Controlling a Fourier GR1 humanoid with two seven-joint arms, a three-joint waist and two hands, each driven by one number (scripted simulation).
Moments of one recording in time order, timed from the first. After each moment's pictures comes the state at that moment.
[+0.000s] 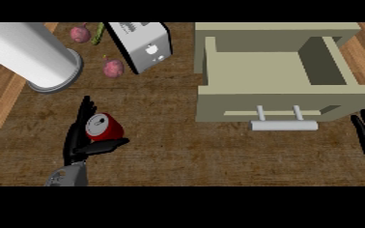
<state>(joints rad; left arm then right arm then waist) -0.18 0.11 0.20 -0.88 0.04 0.06 -0.46 0.28 -0.02 -0.25 -2.14 -0.08 0.22 0.09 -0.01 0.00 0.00</state>
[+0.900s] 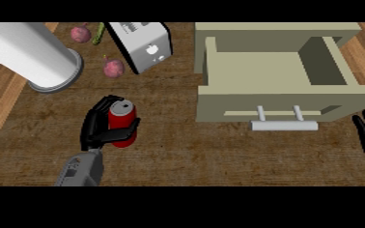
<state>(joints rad) -0.24 0.04 0.13 -0.95 0.08 0.04 -0.42 0.29 -0.02 -0.23 -2.17 -0.09 0.20 0.10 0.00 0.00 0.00</state>
